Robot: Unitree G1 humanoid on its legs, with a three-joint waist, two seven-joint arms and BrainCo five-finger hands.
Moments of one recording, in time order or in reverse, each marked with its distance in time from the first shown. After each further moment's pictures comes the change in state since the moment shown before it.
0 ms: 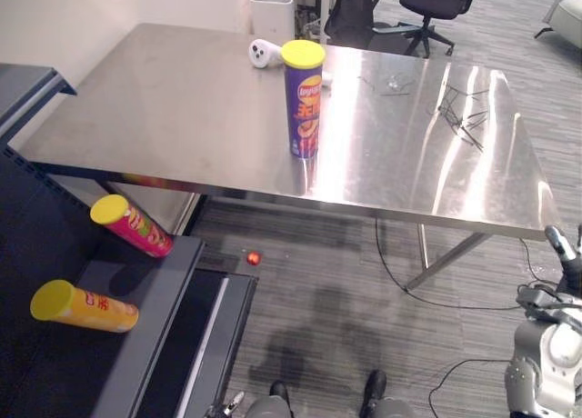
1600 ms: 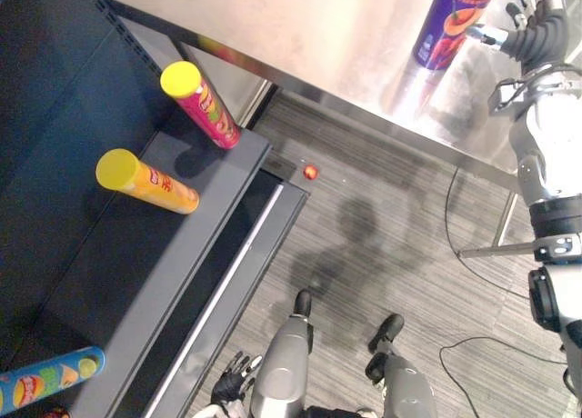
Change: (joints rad) left arm -0.037 0.042 -0.132 -0.163 -0.020 0.010 -0.099; right arm -1.132 -0.485 0.436 0.724 -0.038 0.242 0.153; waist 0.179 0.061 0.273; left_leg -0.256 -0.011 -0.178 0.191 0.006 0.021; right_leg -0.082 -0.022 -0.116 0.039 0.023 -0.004
